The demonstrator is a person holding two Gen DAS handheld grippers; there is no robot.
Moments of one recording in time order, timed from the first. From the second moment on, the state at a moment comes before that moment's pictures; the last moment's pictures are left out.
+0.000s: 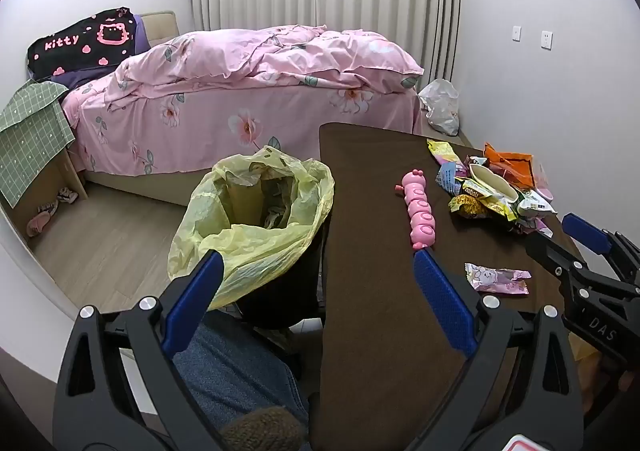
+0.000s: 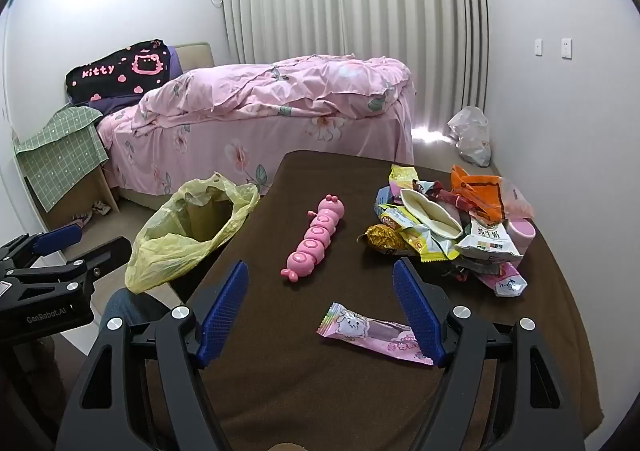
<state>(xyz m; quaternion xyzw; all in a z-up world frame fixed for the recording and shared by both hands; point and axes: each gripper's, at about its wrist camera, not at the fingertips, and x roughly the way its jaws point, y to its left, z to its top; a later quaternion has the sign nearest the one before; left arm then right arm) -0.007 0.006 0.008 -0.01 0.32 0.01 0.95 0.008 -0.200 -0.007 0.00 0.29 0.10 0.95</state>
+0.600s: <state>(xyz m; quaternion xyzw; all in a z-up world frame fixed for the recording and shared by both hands) -0.008 0.007 0.008 -0.01 0.32 0.01 0.95 0.008 -0.201 -0.007 -0.01 0.29 0.10 0.95</state>
